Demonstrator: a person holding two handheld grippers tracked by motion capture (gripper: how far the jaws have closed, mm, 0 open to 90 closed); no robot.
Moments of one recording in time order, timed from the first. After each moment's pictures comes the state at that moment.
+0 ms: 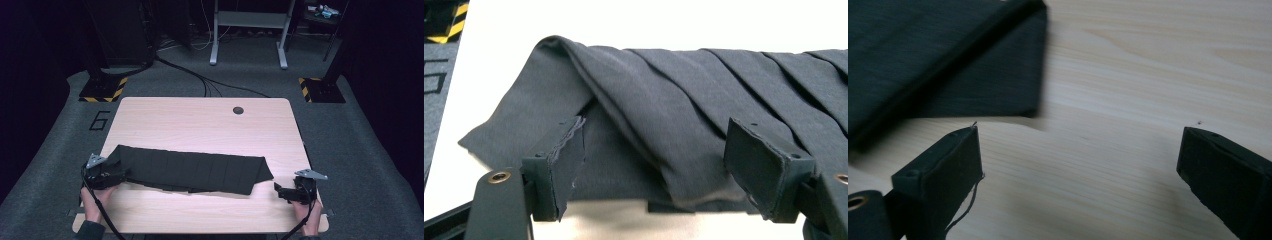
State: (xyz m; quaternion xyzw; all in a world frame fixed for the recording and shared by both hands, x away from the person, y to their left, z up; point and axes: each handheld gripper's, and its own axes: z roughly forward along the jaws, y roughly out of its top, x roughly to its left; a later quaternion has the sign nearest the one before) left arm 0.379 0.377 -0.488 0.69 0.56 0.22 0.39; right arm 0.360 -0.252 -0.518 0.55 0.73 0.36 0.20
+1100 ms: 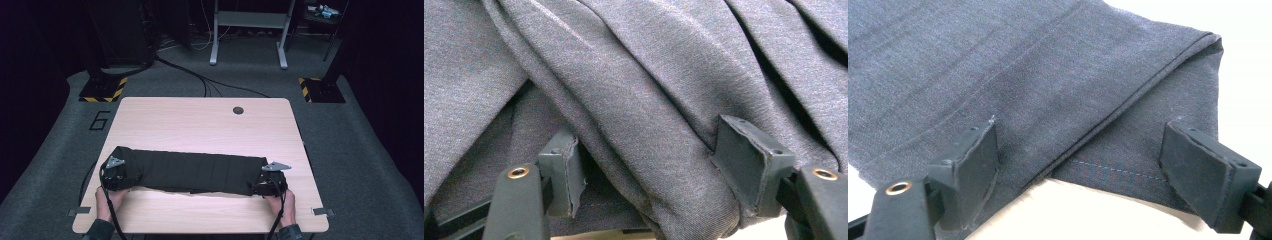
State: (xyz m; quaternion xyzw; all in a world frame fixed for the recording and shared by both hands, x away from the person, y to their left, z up) left arm 0.386 0.346 -0.521 0.73 0.54 0.18 0.37; right arm 0.387 -0.178 -0.521 0.48 0.79 0.34 0.17
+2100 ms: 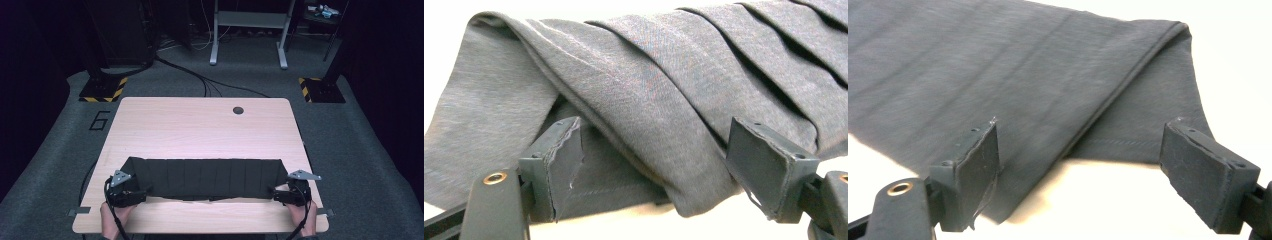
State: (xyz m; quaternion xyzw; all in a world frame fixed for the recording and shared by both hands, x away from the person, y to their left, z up) left arm 0.330 0.313 -0.505 0.74 0.51 0.20 0.39; right arm 0.349 -0.237 -0.511 0.52 0.75 0.37 0.18
